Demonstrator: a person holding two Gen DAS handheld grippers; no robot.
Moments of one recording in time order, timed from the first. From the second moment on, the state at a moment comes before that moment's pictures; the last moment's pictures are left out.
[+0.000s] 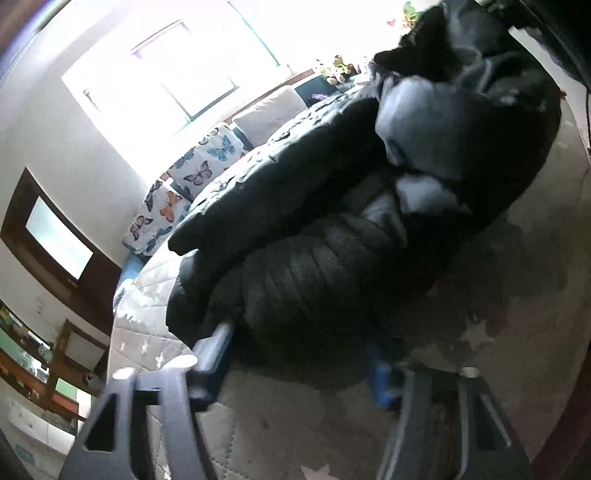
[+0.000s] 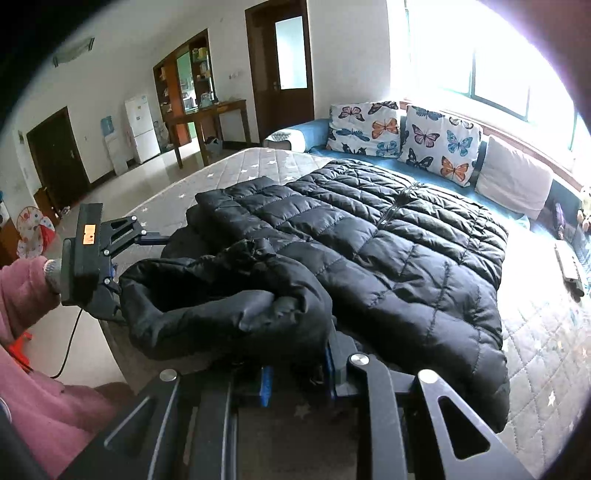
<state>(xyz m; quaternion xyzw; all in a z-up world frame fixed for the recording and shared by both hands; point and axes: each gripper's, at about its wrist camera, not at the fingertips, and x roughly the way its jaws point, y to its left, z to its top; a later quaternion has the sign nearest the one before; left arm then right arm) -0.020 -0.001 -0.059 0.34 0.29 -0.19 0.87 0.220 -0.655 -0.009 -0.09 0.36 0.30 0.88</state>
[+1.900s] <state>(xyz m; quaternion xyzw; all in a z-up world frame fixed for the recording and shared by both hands) 0.340 -0.015 0.091 0.10 0.35 -0.15 0.92 0.484 -0.703 0.010 -0.10 0.29 0.19 0.93</state>
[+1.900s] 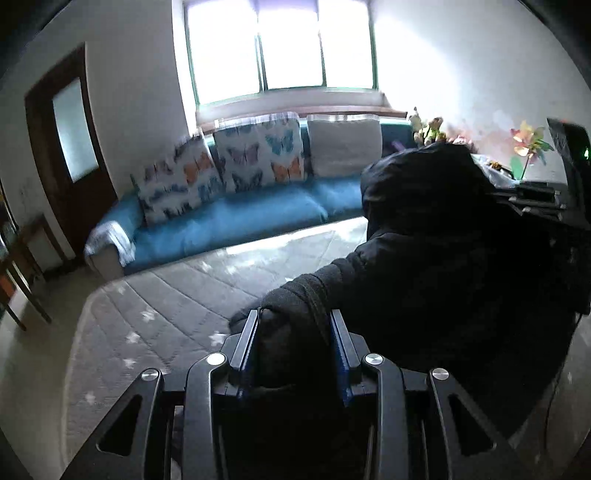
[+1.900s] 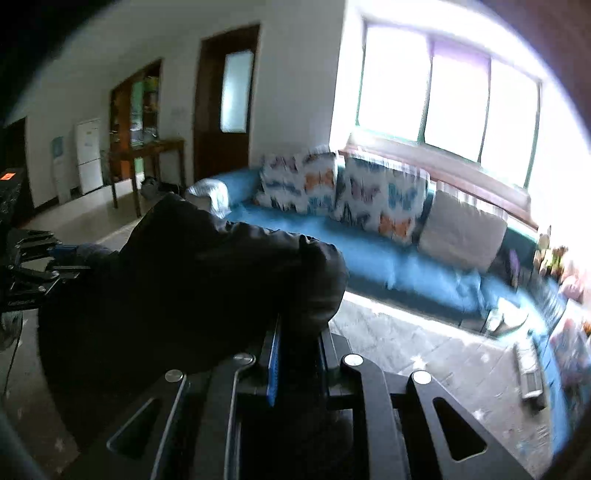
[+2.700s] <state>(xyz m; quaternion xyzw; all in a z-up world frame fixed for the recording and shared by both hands) 0.449 -0.020 -0.016 0.08 0.45 -0.13 0.88 0.555 -0.726 -0.065 -0.03 0.47 0.14 0.87</state>
